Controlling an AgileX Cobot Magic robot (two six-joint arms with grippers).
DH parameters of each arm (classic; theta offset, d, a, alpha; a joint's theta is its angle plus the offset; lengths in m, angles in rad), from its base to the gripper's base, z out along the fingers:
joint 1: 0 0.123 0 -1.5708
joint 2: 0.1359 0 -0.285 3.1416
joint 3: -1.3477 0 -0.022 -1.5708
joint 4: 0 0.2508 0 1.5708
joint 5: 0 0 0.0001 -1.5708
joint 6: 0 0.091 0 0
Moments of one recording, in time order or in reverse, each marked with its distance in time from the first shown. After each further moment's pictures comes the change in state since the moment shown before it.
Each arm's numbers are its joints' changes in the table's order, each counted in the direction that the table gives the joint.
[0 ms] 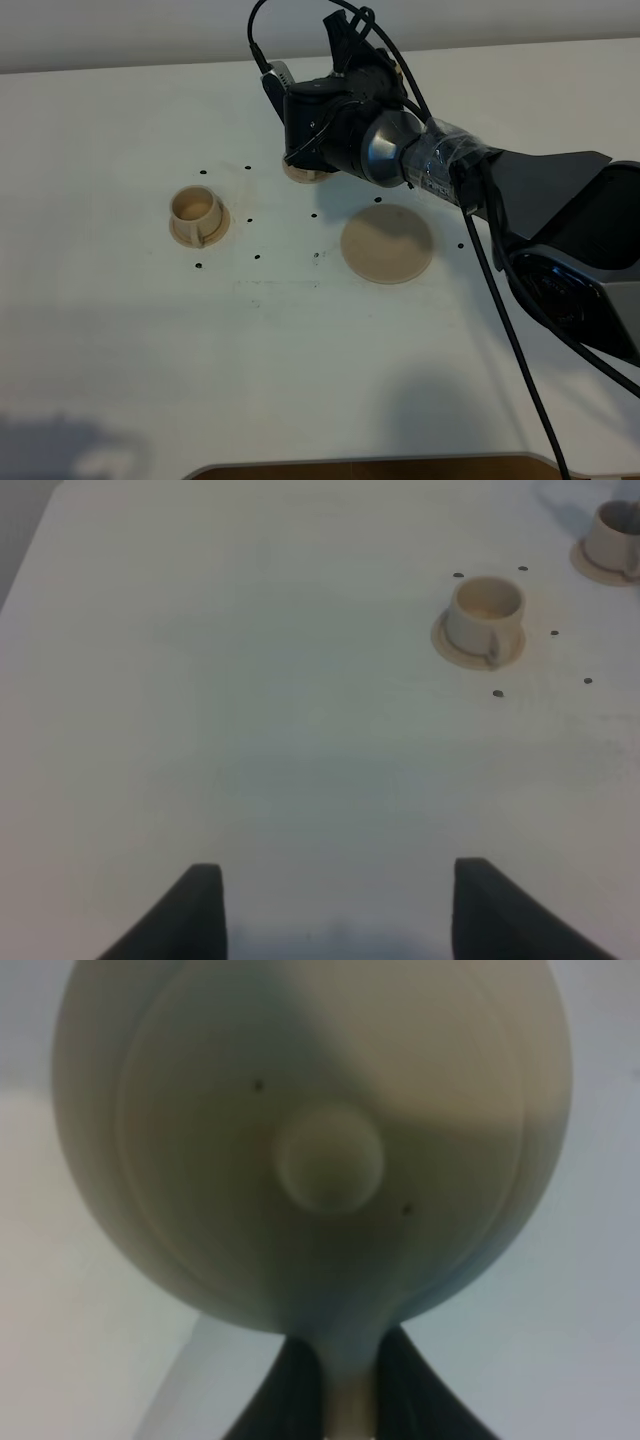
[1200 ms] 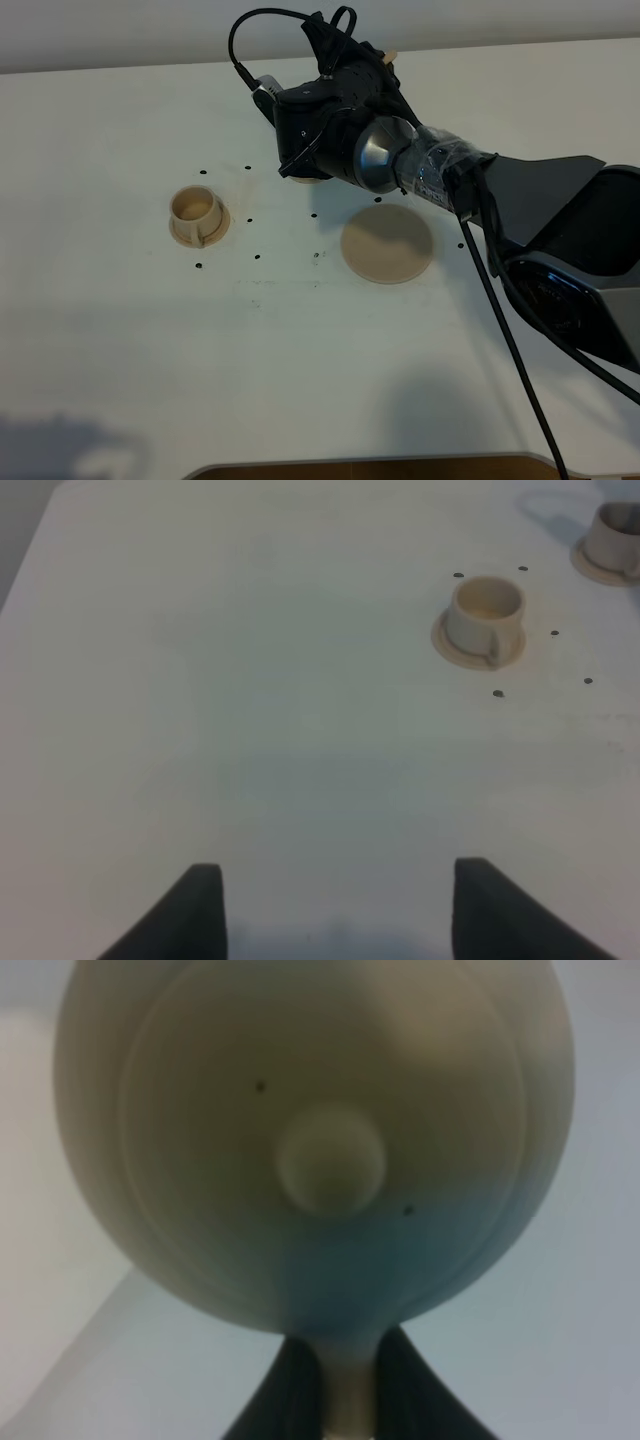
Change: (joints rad) left arm 0.000 0.000 0.000 0.000 0.000 0.000; right arm 0.020 0.000 0.000 -0.059 0.005 -0.139
